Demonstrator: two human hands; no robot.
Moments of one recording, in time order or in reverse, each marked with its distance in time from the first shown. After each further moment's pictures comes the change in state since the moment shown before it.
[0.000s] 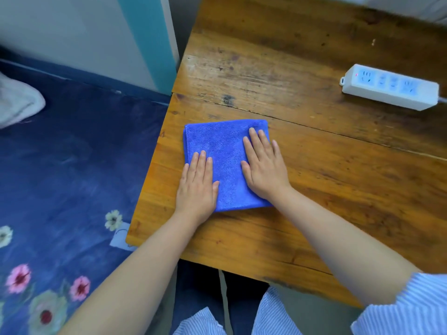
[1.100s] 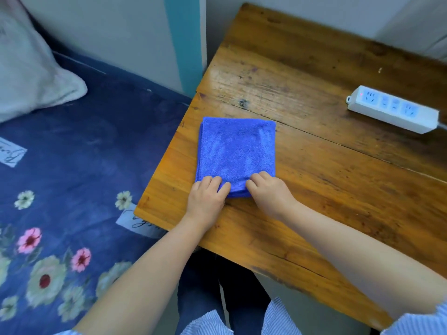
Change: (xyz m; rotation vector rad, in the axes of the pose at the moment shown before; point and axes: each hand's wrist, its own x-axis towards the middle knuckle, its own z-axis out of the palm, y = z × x) left_hand -0.049 0.025 -0.010 0.109 0.329 0.194; right_hand -0.057 -0.011 -0.024 -0.305 0.206 -0.560
